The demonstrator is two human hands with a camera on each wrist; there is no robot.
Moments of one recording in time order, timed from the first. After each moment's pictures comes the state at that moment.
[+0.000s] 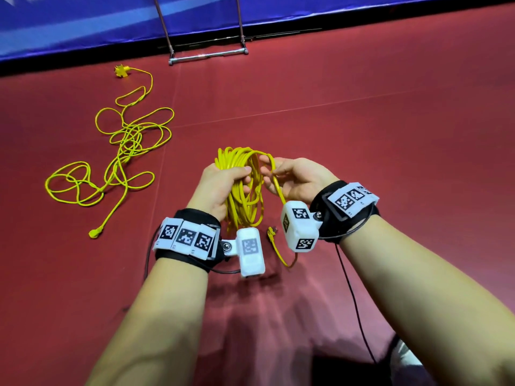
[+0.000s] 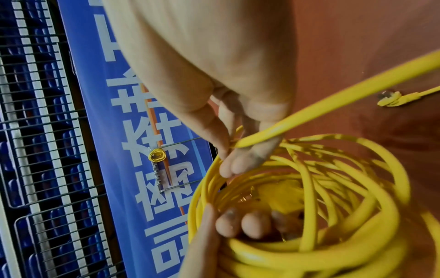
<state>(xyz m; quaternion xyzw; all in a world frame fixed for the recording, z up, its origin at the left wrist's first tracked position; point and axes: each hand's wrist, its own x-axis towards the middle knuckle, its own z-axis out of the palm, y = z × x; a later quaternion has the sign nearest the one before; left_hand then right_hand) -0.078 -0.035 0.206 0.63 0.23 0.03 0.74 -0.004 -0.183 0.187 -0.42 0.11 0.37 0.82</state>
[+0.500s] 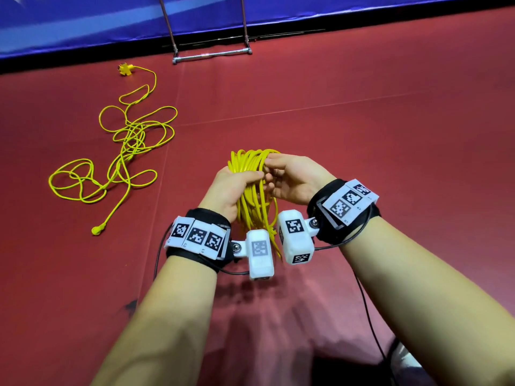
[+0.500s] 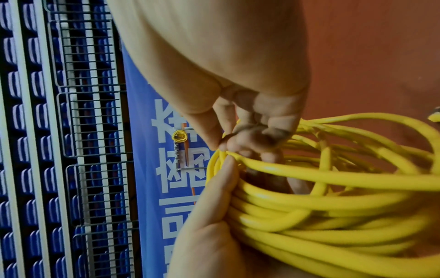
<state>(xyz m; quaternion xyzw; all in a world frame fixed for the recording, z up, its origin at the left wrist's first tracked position) -0.080 -0.047 0.203 0.60 0.20 -0.01 0.77 -0.021 -0.166 0.204 -0.53 0.08 0.32 0.78</state>
